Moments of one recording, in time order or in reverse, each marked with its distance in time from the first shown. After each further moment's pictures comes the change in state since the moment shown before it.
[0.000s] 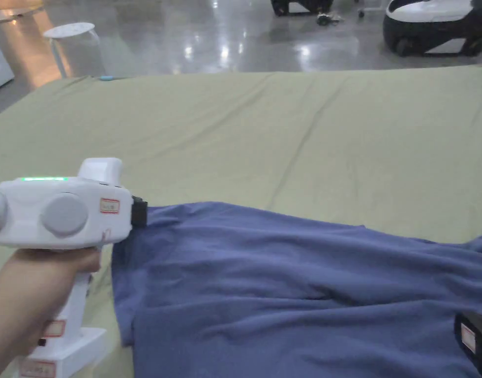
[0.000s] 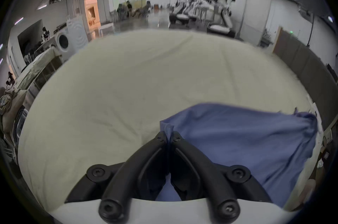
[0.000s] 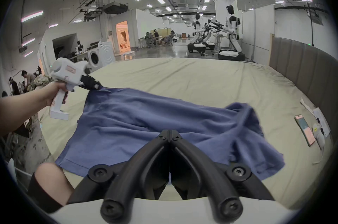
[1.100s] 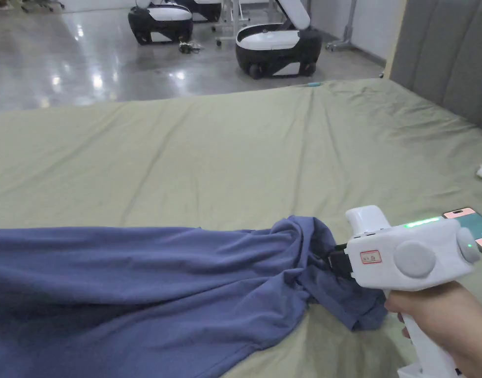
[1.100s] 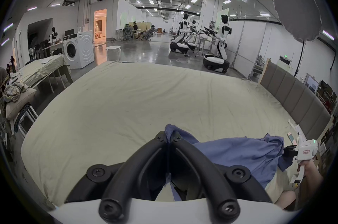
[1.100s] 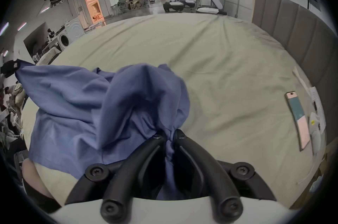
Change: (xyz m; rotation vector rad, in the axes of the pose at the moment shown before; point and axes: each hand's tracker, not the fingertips) left arm -0.012 0.017 0.137 0.184 -0.026 0.094; right arm 0.167 0.018 -0.079 -0.368 -0.136 -0.084
